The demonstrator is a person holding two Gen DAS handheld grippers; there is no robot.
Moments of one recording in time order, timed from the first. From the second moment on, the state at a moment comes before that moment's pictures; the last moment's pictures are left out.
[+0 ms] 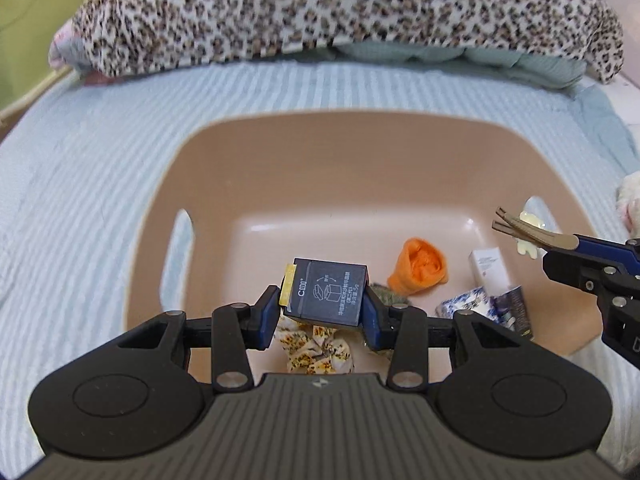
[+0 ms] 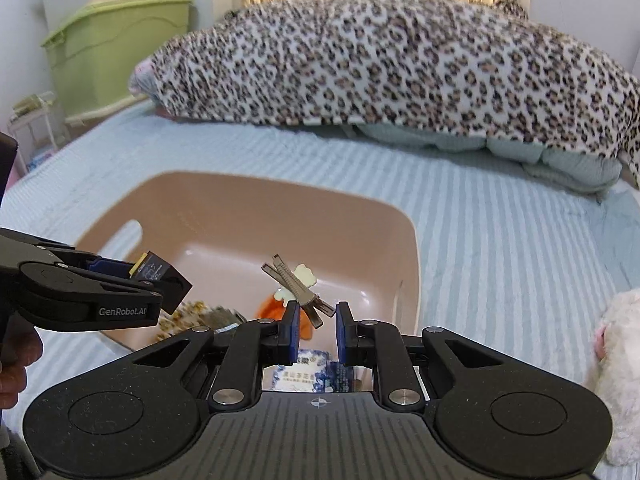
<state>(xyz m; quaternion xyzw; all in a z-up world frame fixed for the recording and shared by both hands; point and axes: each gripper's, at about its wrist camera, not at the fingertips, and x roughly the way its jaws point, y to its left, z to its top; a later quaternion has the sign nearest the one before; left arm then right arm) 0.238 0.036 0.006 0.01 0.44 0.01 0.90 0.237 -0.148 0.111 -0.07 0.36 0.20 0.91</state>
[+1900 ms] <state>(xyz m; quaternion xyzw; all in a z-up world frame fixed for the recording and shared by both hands) 0.028 0.031 0.101 0.00 0.37 -0.01 0.93 0.067 -0.212 0.177 -0.01 0.35 0.17 0.92</state>
